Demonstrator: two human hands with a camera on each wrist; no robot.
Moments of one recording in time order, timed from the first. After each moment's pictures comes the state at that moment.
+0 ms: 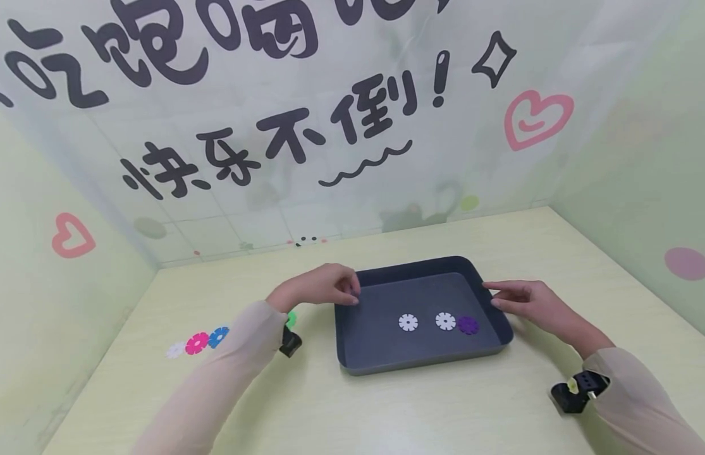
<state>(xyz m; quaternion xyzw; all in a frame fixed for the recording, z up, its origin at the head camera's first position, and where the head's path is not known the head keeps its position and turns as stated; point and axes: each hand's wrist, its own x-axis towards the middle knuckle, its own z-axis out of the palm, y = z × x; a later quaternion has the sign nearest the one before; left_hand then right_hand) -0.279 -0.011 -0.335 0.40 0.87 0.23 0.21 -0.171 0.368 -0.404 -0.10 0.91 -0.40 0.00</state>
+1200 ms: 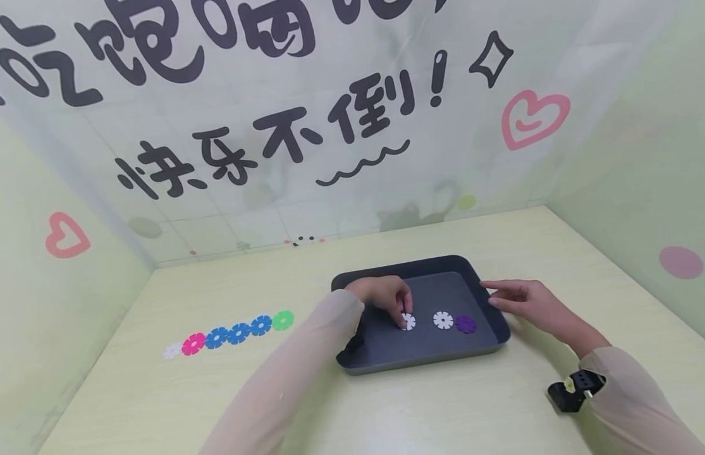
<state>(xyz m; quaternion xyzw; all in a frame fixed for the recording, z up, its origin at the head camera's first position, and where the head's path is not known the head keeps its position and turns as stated) -0.279 0.092 -0.373 0.33 0.87 0.18 0.33 -0.170 0.368 -0.404 -0.09 0.91 -0.39 0.00</state>
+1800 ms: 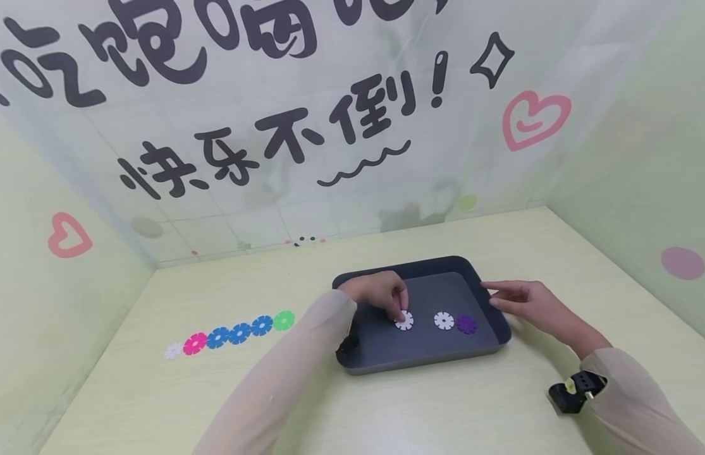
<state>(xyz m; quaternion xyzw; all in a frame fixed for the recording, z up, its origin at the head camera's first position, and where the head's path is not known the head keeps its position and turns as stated) -0.279 0.079 -0.369 0.34 0.85 0.24 0.33 -0.169 0.365 -0.403 -0.10 0.91 -0.41 0.00</state>
